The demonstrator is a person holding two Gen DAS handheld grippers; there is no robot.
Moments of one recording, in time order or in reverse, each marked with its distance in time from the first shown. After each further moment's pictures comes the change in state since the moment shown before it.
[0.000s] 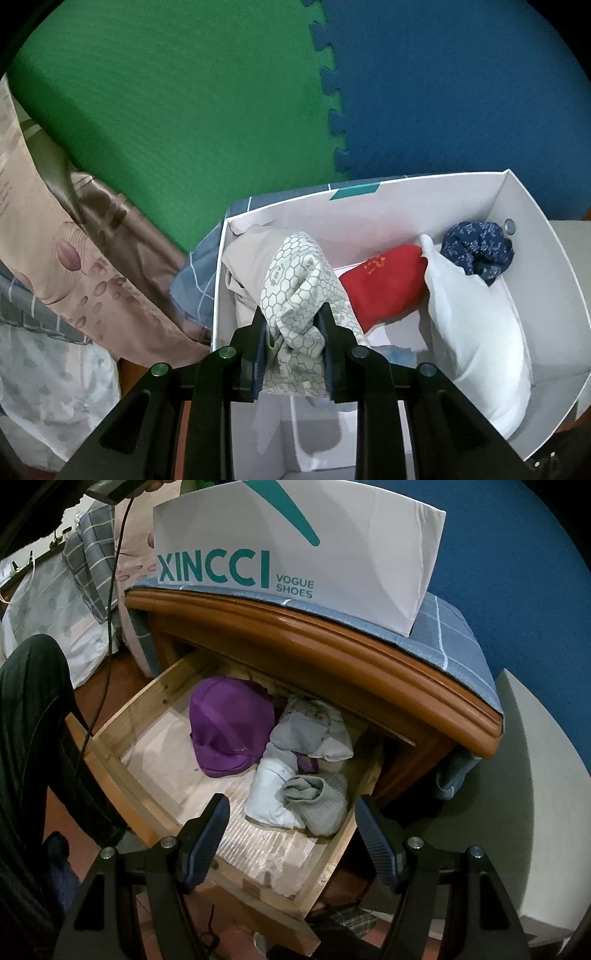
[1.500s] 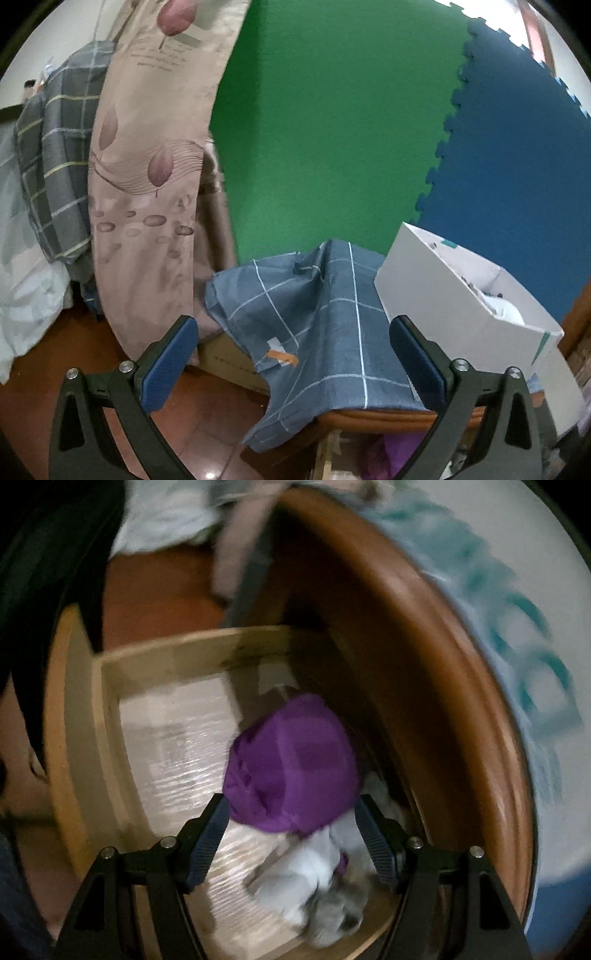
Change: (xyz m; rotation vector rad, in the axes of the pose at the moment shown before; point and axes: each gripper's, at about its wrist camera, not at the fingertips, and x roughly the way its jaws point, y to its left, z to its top) left arm -0.023 0.192 -0.235 -0.478 -0.514 -0.189; right arm 0.110 0.144 0.056 -0.722 0.081 -0.058
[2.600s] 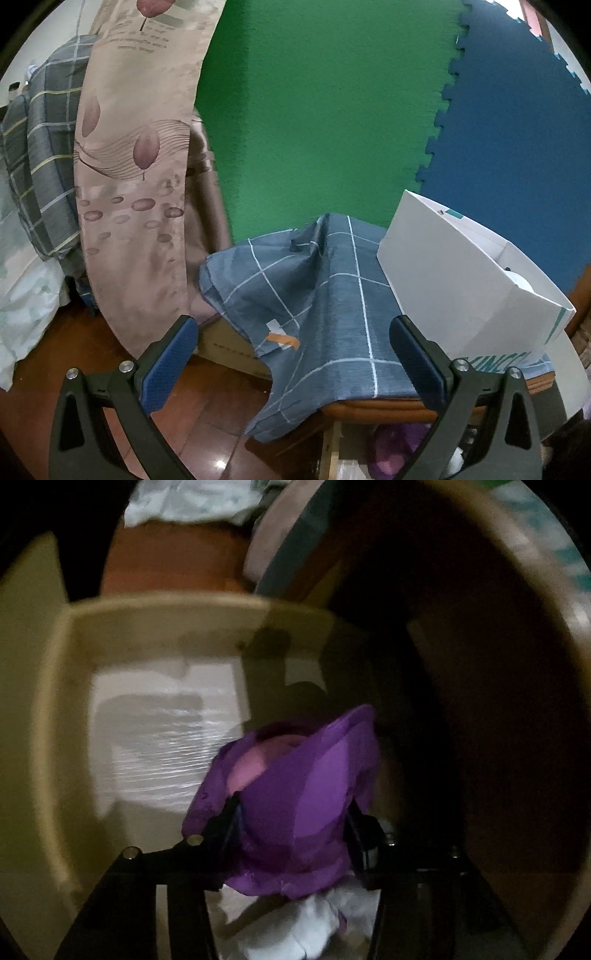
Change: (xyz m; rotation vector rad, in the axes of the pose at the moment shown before) left arm 0.026 -0.004 -0.010 0.033 0.077 0.008; right arm 0.036 0.003 0.014 -0.089 -0.033 0.022
